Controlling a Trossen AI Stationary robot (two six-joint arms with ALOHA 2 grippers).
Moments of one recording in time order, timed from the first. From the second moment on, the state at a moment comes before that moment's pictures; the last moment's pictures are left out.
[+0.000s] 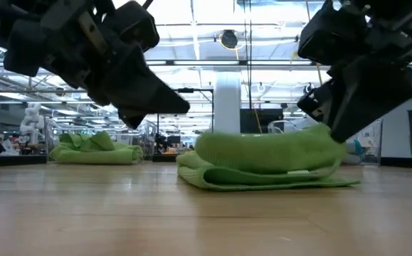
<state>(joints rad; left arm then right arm) -0.38 1.76 0.64 0.70 -0.17 -0.38 0.38 1.52 0.64 0.06 -0.04 0.32</state>
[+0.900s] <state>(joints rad) -0.38 1.87 0.76 0.84 -0.37 -0.40 0.38 1.52 0.56 0.48 0.05 0.33</state>
